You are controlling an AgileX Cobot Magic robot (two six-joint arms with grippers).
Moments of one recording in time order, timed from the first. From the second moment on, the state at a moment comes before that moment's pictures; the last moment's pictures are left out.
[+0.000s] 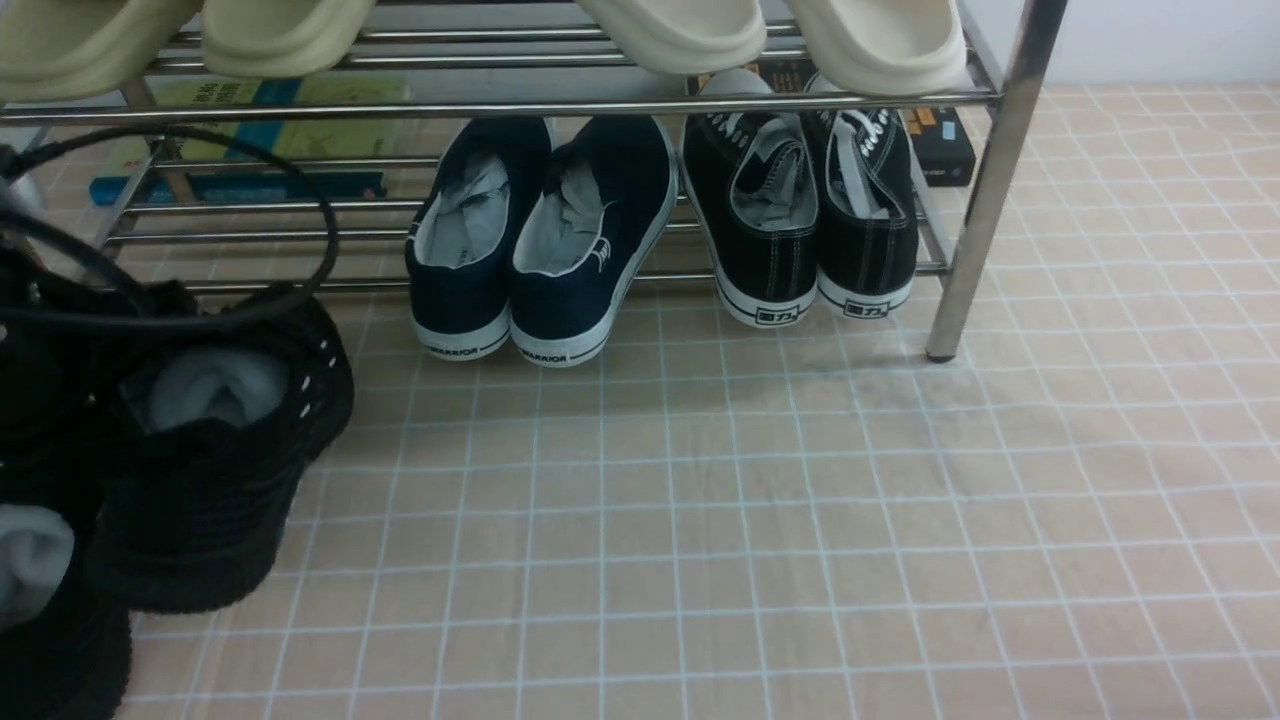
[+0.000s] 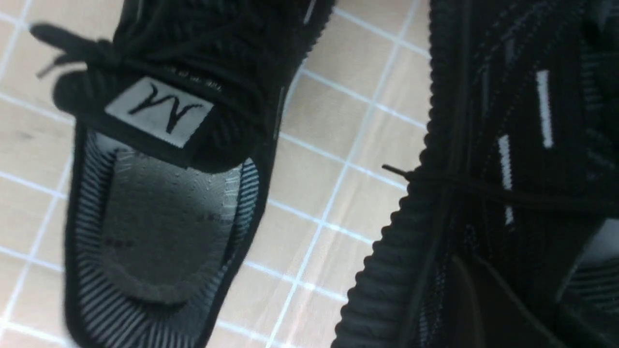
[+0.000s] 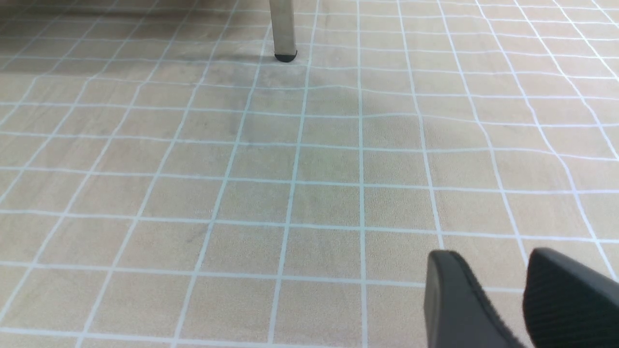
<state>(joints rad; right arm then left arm) 0.06 -0.01 0.01 0.07 0.39 -0.01 0.03 1.35 -1.05 -0.03 0.93 -0.40</state>
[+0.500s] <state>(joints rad) 0.06 -0.01 0.01 0.07 0.39 -0.01 0.03 1.35 -0.86 -0.01 0.73 -0.45</state>
